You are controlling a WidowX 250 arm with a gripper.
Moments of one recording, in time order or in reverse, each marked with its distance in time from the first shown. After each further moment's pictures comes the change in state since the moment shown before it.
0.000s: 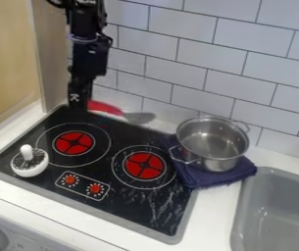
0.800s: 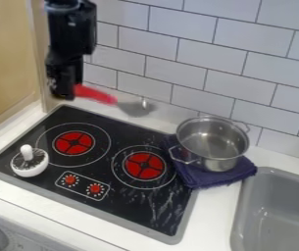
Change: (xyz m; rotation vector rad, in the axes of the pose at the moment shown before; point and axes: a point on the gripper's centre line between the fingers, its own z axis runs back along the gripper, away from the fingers) arm 0.003 -0.074 0.038 0.078 -0.043 -0.123
